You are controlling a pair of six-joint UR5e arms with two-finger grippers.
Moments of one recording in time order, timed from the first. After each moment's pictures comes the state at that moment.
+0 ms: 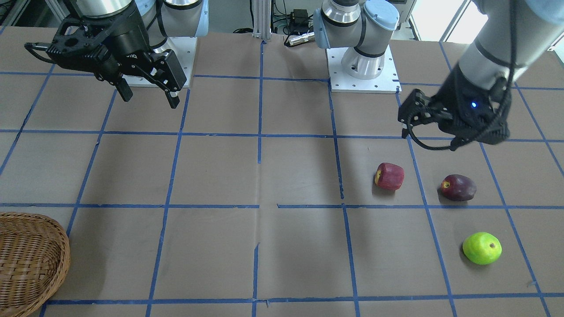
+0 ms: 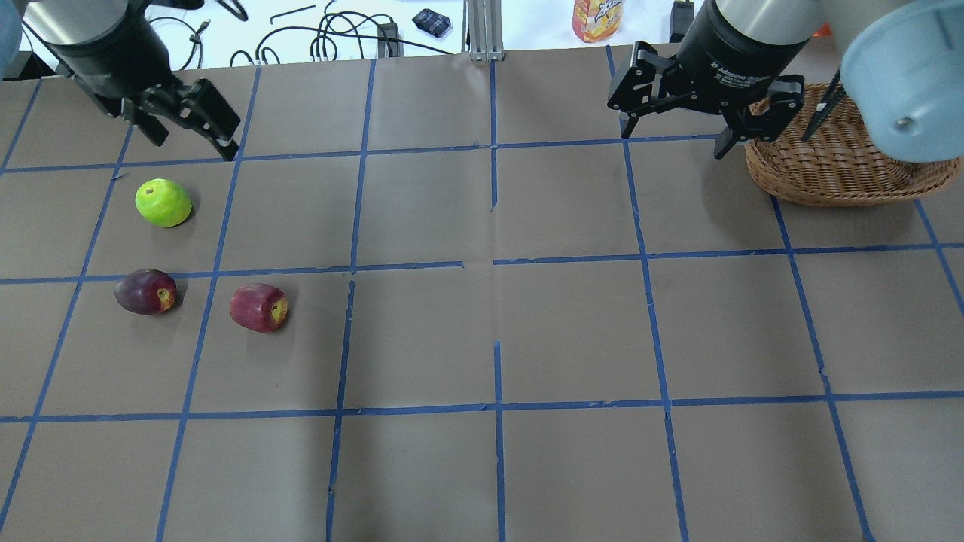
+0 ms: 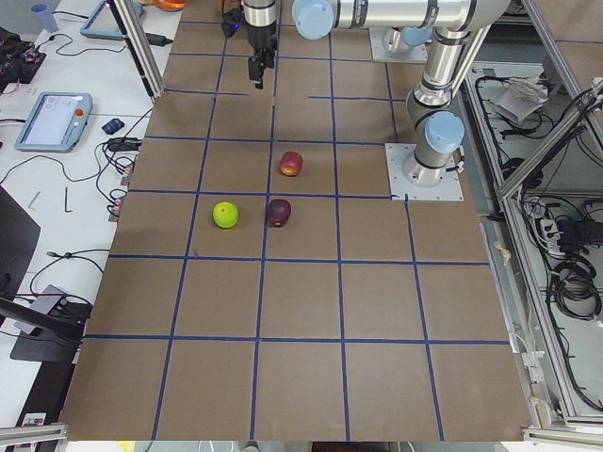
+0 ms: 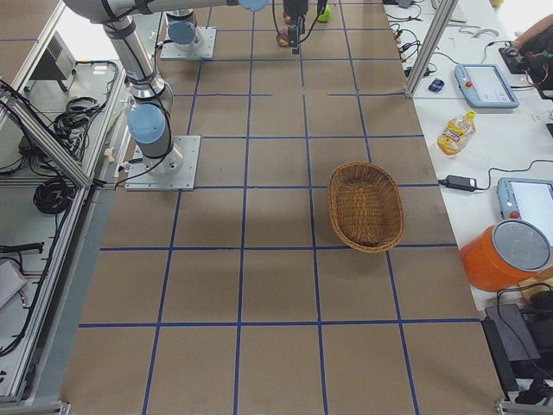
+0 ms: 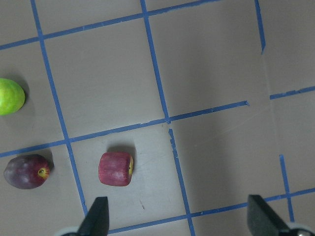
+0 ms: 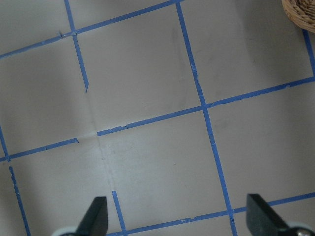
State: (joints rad) left arm -1.38 -1.69 -1.49 -1.54 1.57 0.48; right arm 1.64 -1.61 1.54 -1.65 -1.50 0.32
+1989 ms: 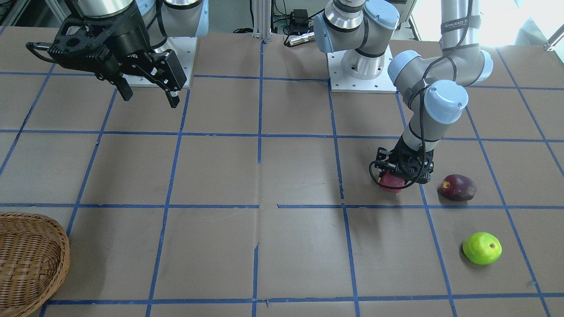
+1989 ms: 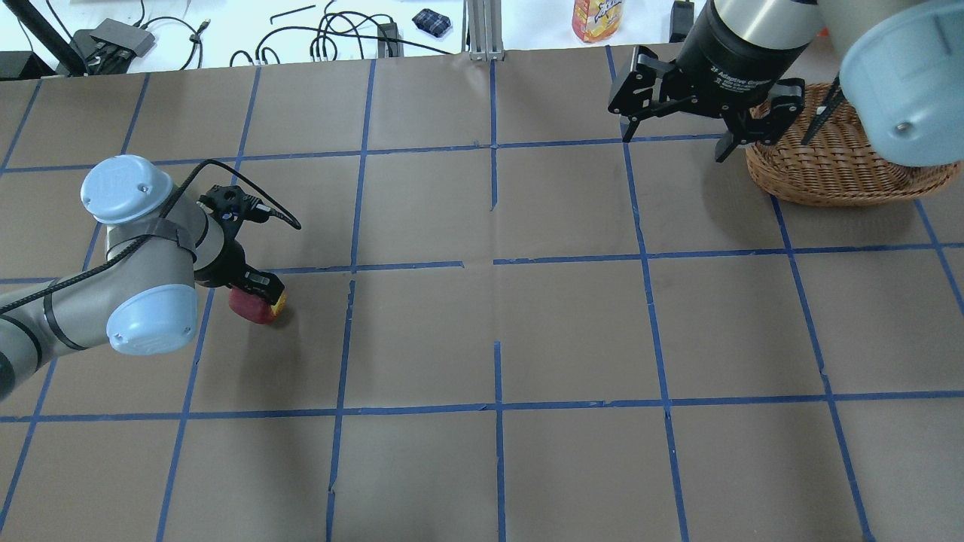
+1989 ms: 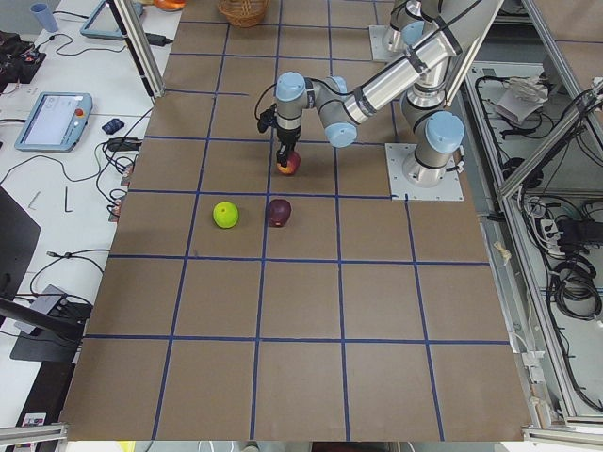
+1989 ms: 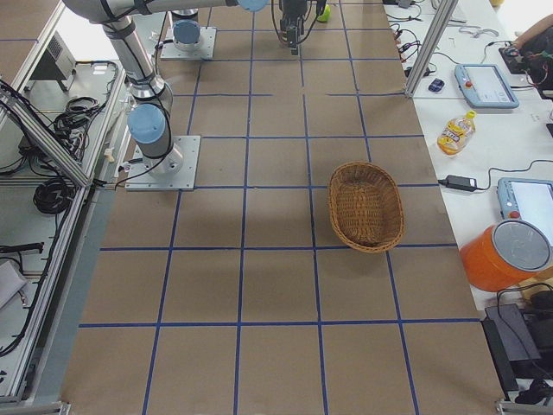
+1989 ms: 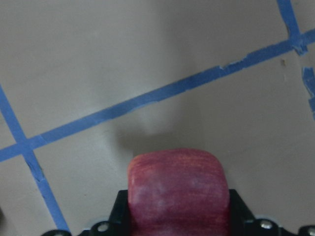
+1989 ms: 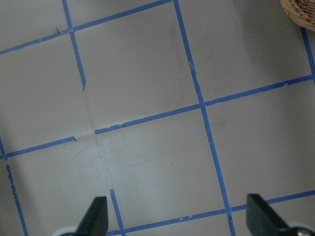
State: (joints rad) left arm -1.32 -1.73 -2.14 -0.77 1.59 0.60; right arm 1.64 -1.61 1.55 -1.65 -1.50 0.32
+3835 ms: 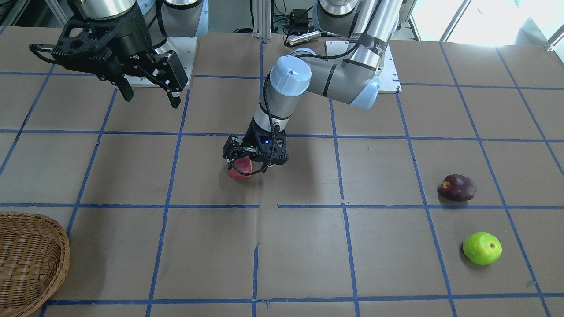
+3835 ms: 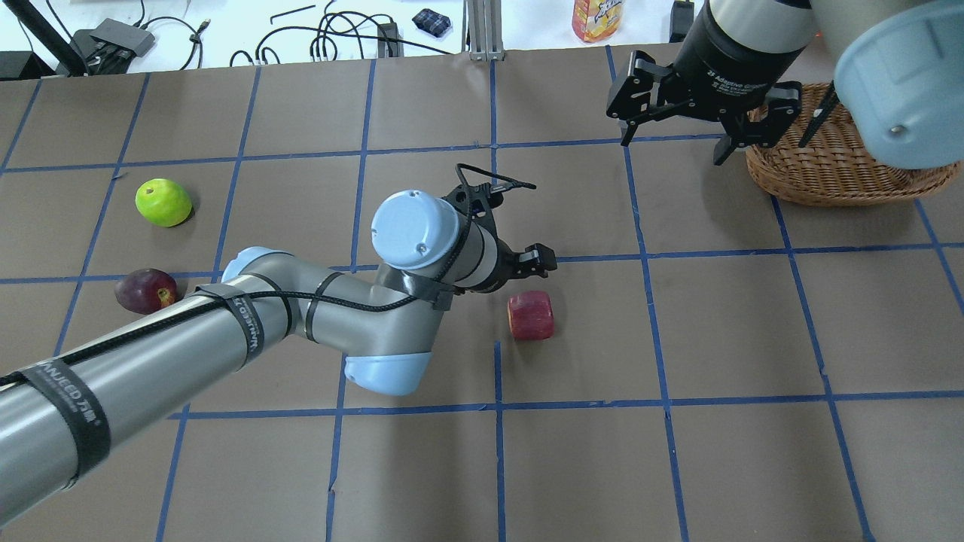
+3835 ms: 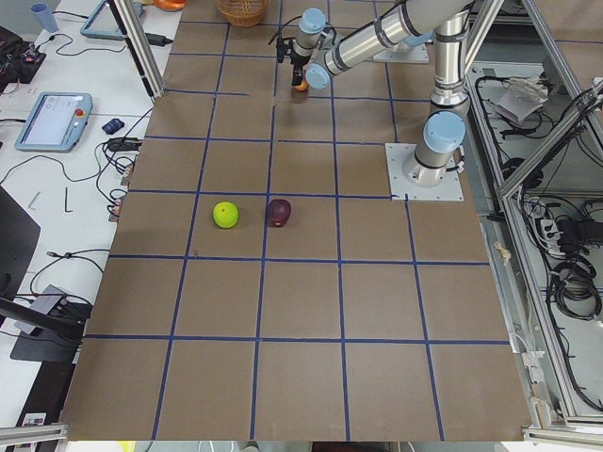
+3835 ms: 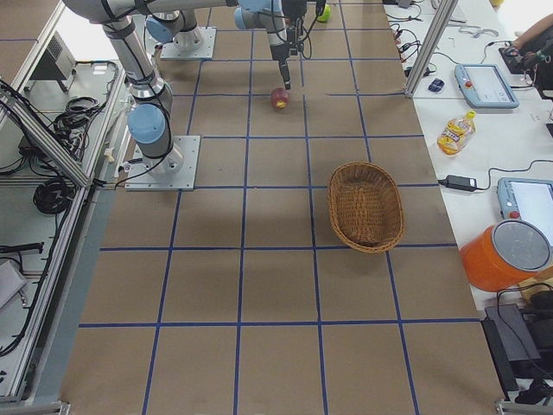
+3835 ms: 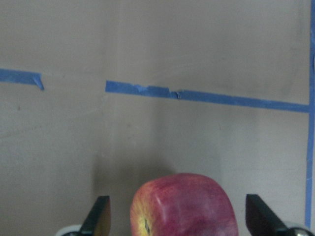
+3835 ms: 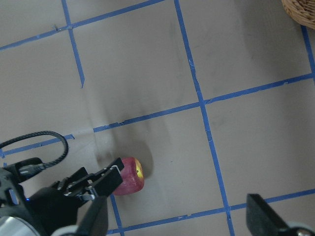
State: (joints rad) left arm -1.92 -1.89 -2.01 -0.45 1.32 -0.53; right arm 1.65 -1.61 1.55 -1.64 -1.50 0.32
